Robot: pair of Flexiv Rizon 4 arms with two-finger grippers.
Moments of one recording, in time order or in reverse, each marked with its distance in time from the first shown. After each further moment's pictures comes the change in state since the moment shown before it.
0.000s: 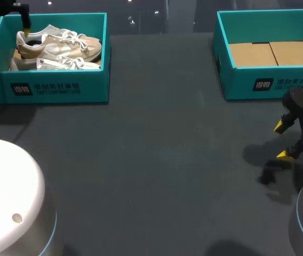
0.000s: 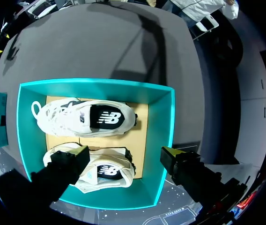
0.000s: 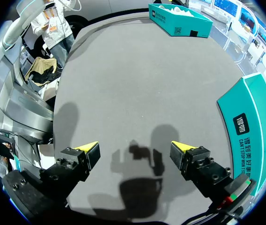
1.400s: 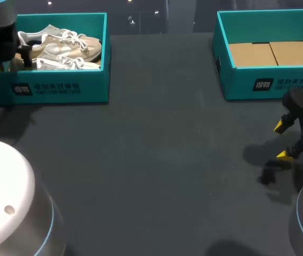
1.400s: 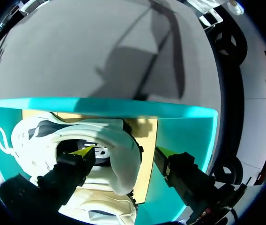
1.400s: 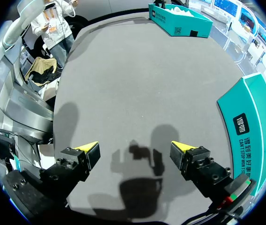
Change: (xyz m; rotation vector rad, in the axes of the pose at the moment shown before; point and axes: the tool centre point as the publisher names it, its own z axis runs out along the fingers) left arm 0.005 -0.041 0.105 -0.051 0.007 0.016; right arm 0.000 0.000 0.000 0.000 0.000 0.000
